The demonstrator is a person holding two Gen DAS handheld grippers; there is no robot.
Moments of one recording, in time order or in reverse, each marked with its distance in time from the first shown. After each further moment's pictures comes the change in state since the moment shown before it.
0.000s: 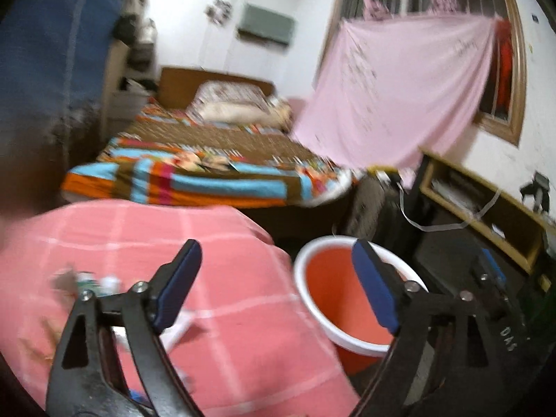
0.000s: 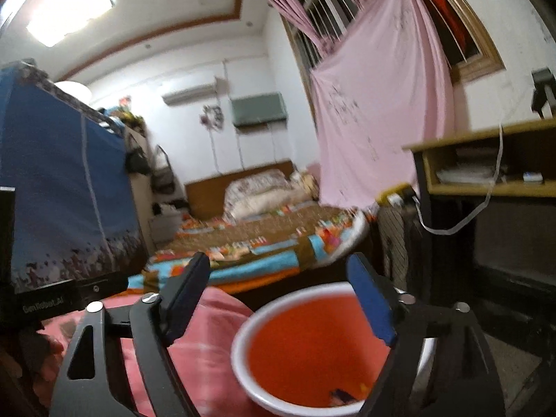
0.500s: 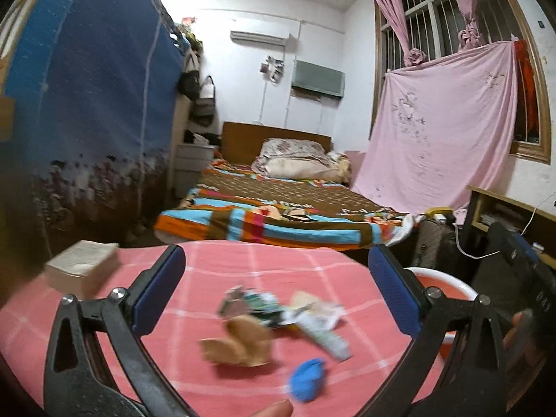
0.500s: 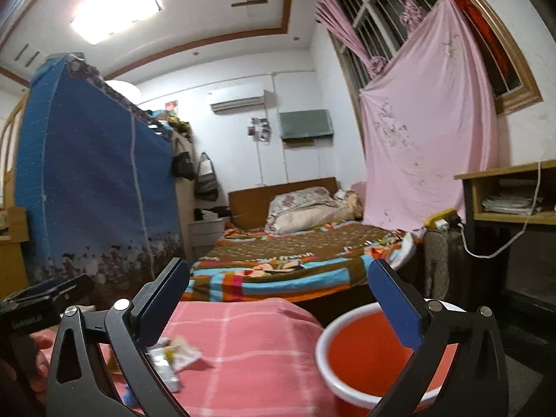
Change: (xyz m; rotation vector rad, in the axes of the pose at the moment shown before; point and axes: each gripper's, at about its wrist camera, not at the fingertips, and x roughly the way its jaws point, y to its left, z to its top) left arm -0.108 0.091 -0.020 0.028 -0.229 0.240; right arm -0.025 0.088 0.005 -0.077 -0.054 0.161
